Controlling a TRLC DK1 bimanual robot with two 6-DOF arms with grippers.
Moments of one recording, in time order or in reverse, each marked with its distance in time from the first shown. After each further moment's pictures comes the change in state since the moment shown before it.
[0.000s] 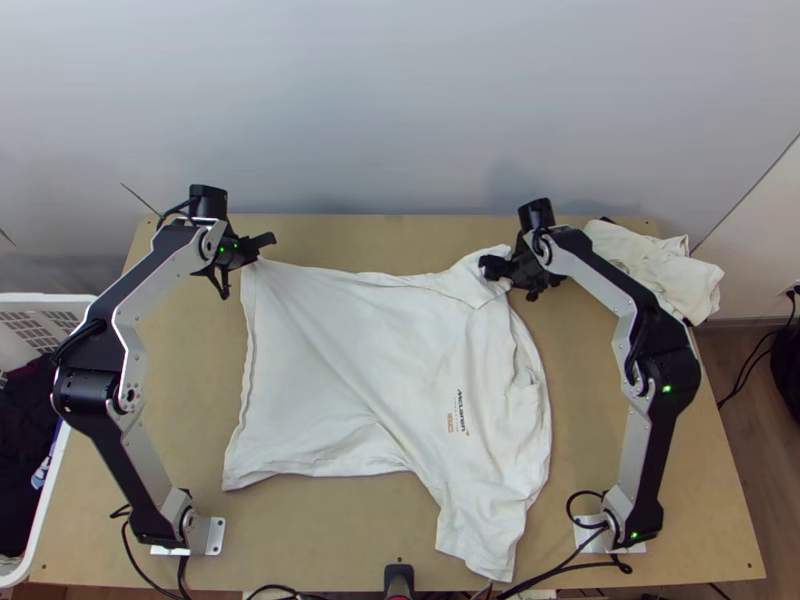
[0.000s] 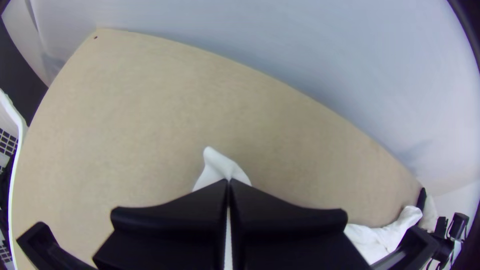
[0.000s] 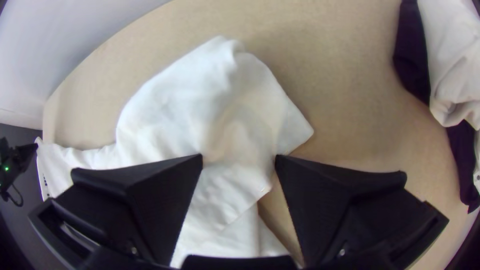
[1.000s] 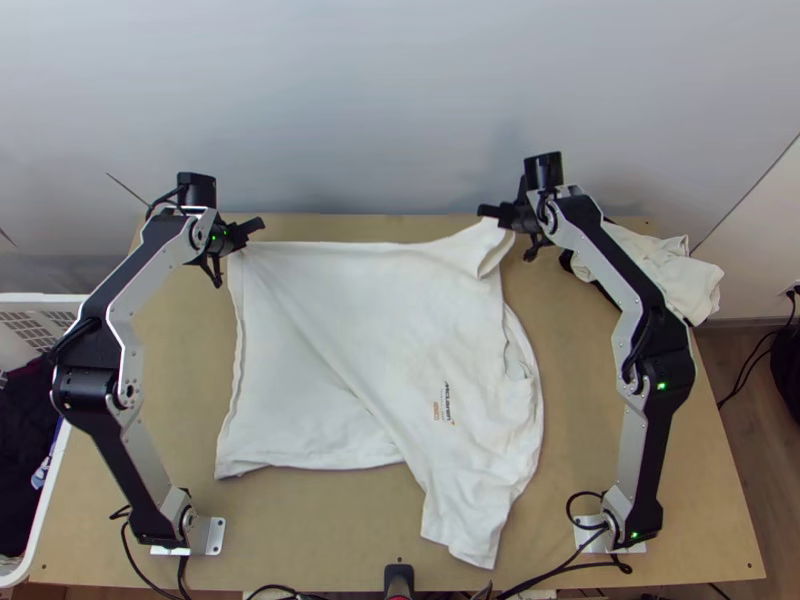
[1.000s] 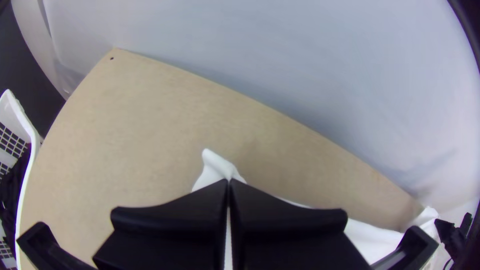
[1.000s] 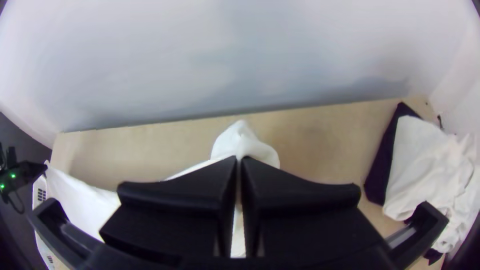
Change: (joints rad) left arm 0.028 0.018 0.087 -0.007 -0.065 -0.016; right arm 0.016 0.020 0.291 0.072 0.133 -0.088
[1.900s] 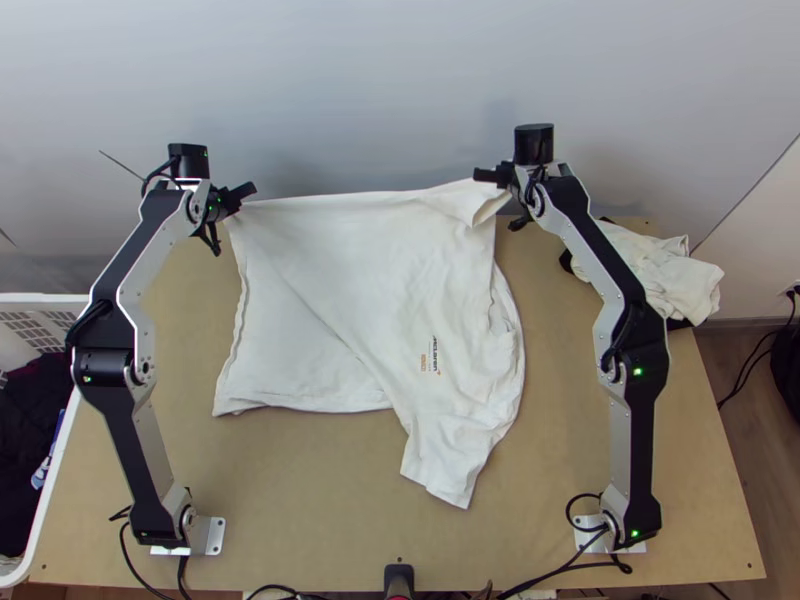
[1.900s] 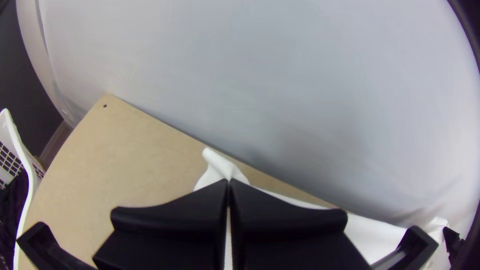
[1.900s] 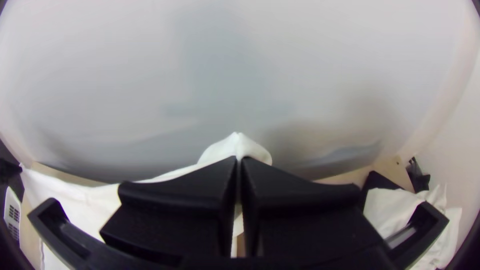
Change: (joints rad) left arm 0.023 0.150 0.269 0.014 -0.044 -0.004; right arm 0.031 0.120 0.265 0.082 0.249 -0.099
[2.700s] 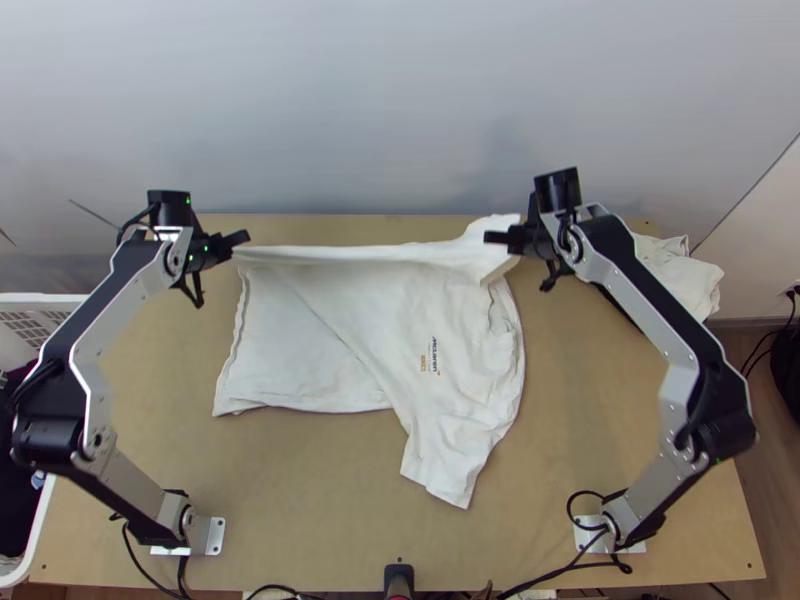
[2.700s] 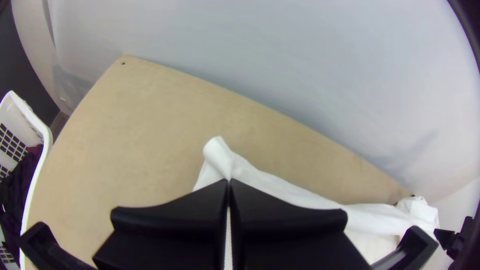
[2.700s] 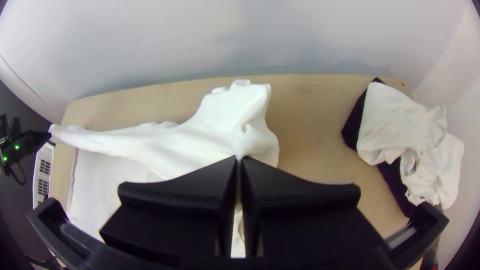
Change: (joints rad) left arm 0.005 -0.401 -0.539 0.082 0.109 0.054; right arm 0.039 -0.484 -0.587 -0.189 -0.227 0.090
